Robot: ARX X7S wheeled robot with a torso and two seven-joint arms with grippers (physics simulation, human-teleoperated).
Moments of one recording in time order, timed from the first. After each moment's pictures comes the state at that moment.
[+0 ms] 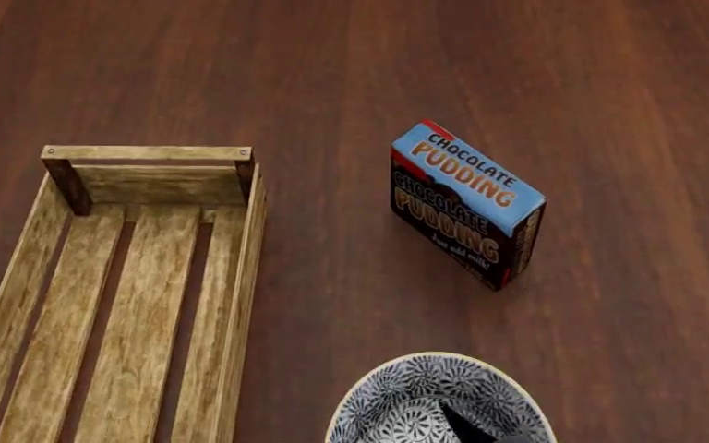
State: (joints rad) left arm -0.41 -0.41 -0.24 0.97 -0.43 -1.08 -0.29; right arm 0.62 0.87 -0.79 -1.02 1.16 0.84 1.02
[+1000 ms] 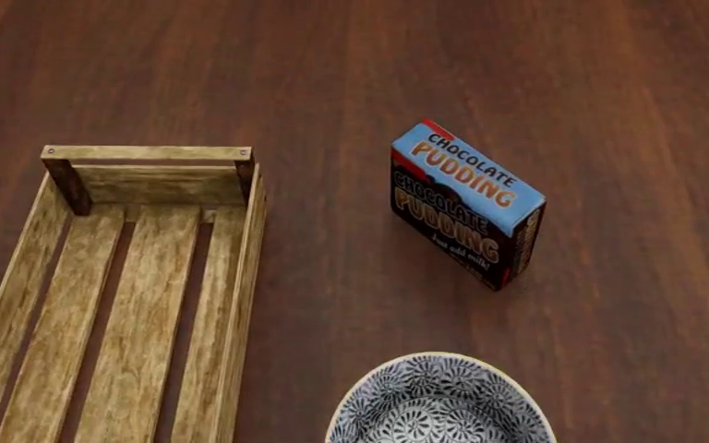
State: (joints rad) left arm -0.37 -0.43 -0.23 0.94 -0.45 -1.03 -0.31; right arm 0.58 0.77 -0.98 -0.85 1.00 0.90 0.92
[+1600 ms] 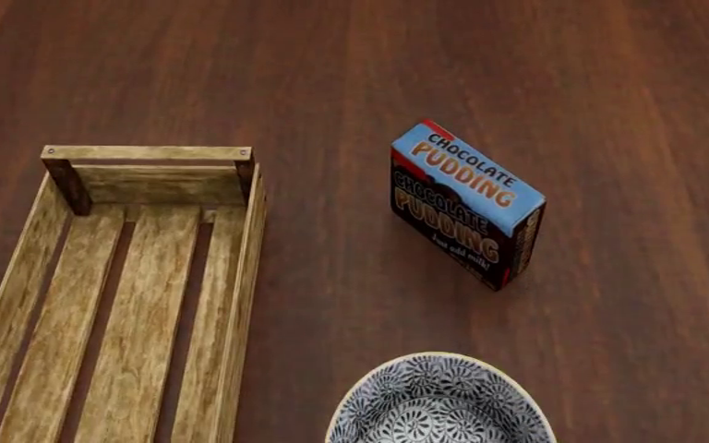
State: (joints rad) left arm -0.36 -0.44 -0.22 0.94 -0.46 -1.01 -0.32; right arm 0.58 0.70 -1.04 -0.77 0.95 0.94 0.91
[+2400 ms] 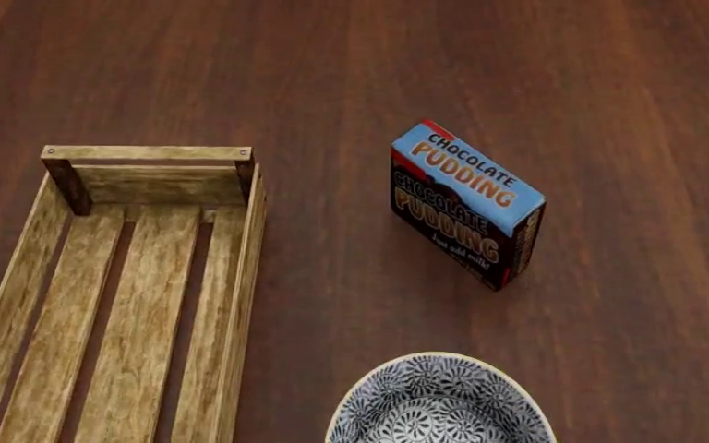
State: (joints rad) left arm -0.36 -0.45 -0.20 0.93 -0.47 -0.99 -0.35; right arm 0.55 0.68 -1.11 -0.62 0.86 0.87 0.82
